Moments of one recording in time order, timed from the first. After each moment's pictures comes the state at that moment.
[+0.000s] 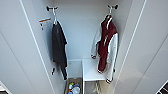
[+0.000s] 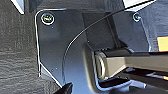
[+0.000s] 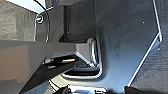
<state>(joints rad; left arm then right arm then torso) 1.55 3.02 -2.84 0.81 -0.23 -0.77 -1.56 3.02 -2.62 -0.41 0.07 0.38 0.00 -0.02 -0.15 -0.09</state>
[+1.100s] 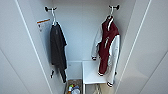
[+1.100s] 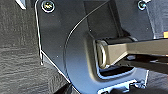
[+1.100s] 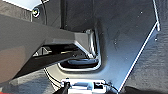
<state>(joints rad) 1.56 3.04 -2.84 0.81 -0.15 -0.77 -1.59 3.08 -2.70 -0.40 0.07 0.37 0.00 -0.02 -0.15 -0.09</state>
